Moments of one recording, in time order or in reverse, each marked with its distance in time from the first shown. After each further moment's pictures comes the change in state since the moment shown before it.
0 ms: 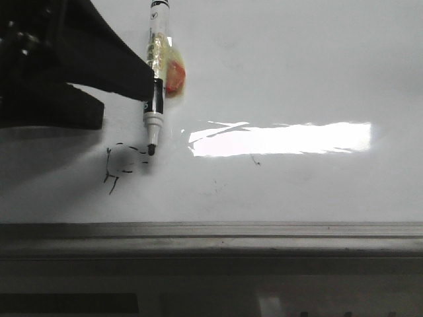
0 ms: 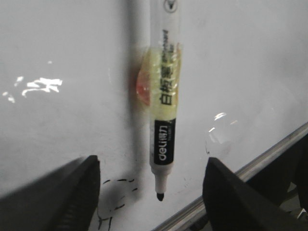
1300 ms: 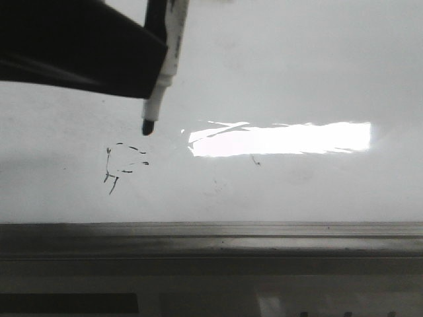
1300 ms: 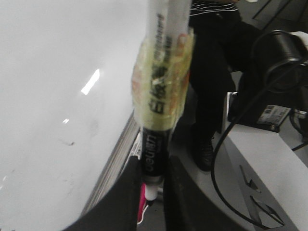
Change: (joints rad) left arm -0.012 -0.122 -0.009 -0.170 0.419 0.861; right arm 0.103 0.156 -0.016 0.973 0.236 -1.113
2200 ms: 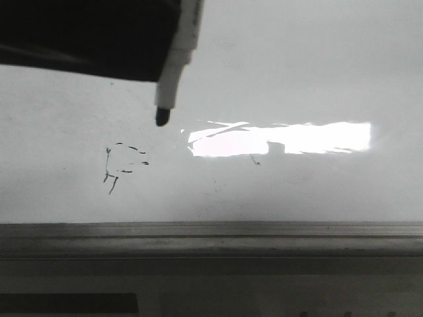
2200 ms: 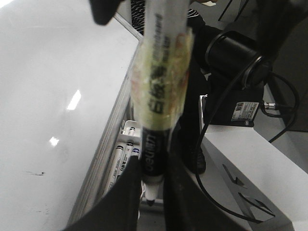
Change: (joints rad) left arm 0.000 -0.002 0.000 -0.061 0.102 0.160; right arm 0.494 0.513 -0.229 0.023 -0.103 -0.315
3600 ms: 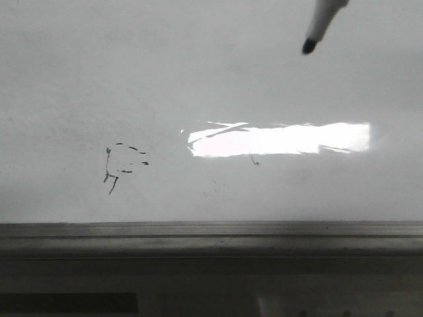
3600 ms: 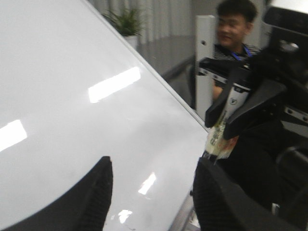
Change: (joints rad) left arm 0.000 -0.443 0.070 -0.112 -0.375 -0.151; right arm 0.004 -0.277 0.203 -0.067 -0.330 -0.005
